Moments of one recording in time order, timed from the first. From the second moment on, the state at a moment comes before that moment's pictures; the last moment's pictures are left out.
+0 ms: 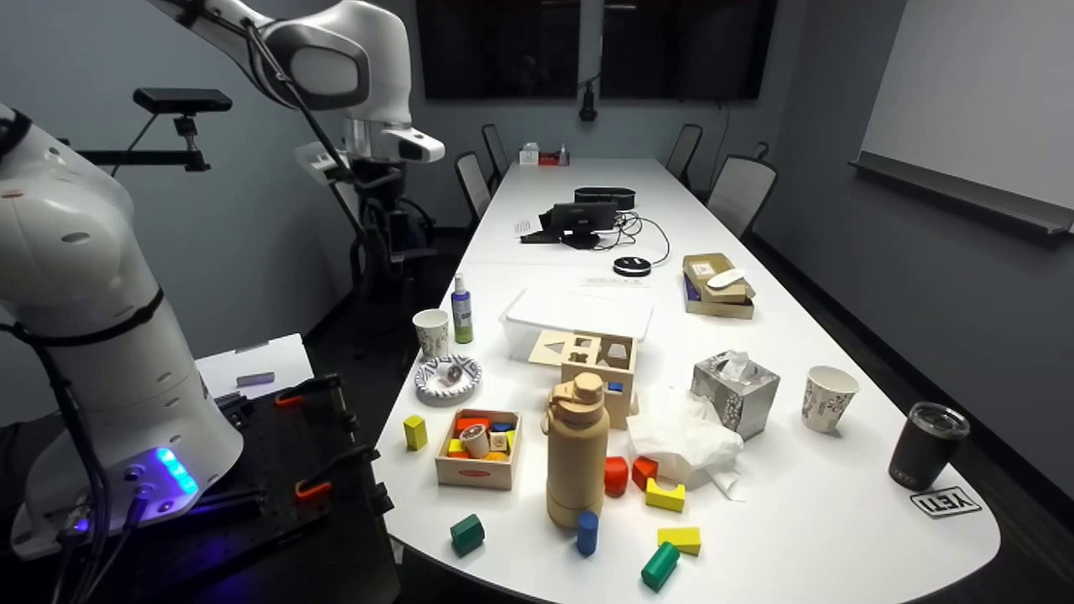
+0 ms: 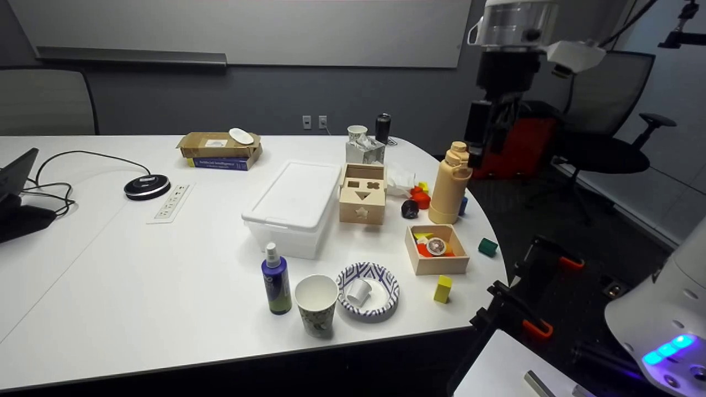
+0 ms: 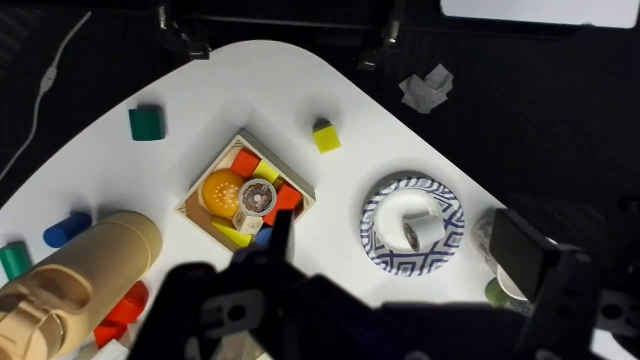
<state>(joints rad) 0.06 -0.54 0.04 -2.79 0.09 2.16 0.00</state>
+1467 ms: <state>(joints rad) 0.07 0.31 0.04 -2.66 -0.17 2.59 -0.07</state>
